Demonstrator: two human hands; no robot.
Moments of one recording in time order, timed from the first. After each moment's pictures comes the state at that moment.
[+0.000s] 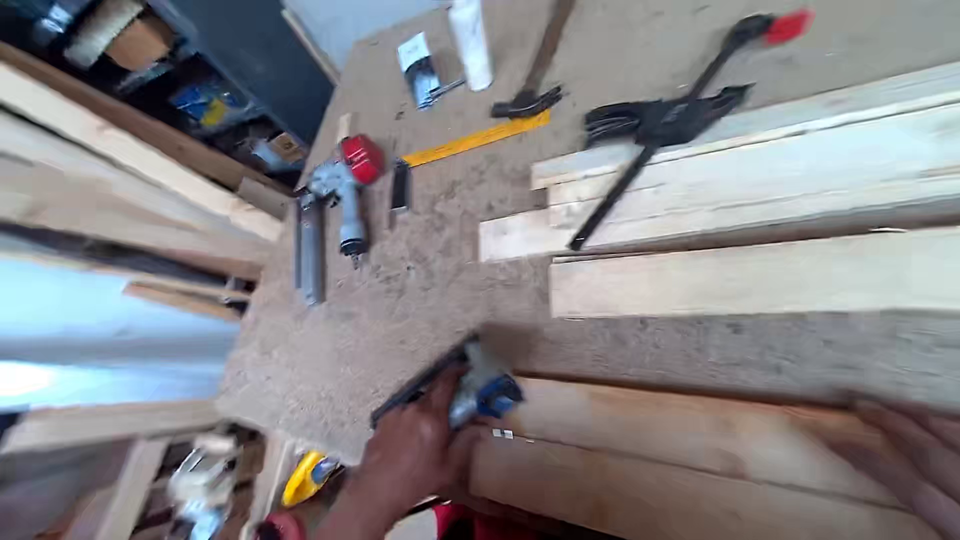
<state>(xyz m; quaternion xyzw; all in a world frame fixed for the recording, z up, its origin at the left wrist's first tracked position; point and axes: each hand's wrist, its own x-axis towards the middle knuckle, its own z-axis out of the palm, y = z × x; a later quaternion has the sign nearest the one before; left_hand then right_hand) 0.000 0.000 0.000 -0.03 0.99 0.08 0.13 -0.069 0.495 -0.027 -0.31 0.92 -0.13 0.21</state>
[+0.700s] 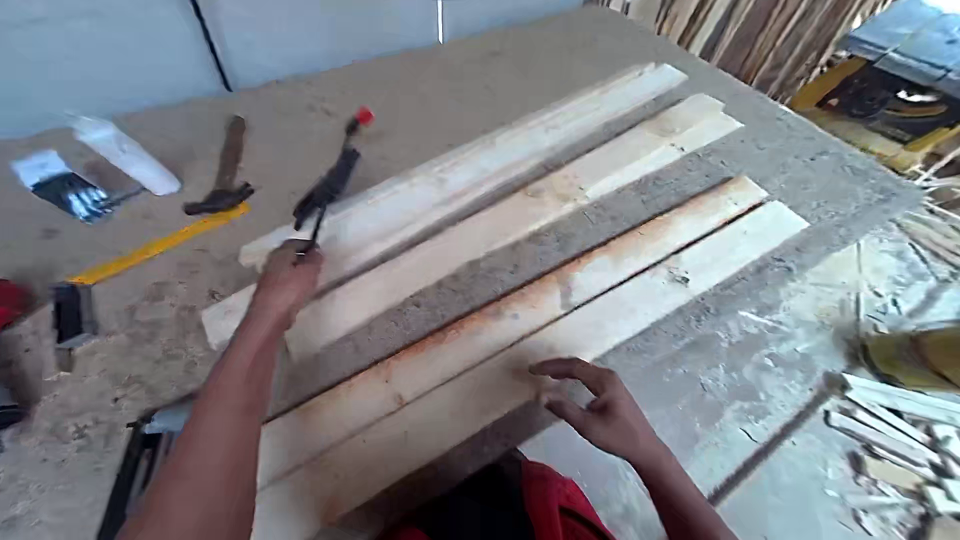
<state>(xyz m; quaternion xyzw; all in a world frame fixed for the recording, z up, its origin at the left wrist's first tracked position) -0.233 0.191 0.028 0.00 0.91 0.40 0.11 0.064 0.557 -0.070 0.02 0.85 -0.52 -0.06</state>
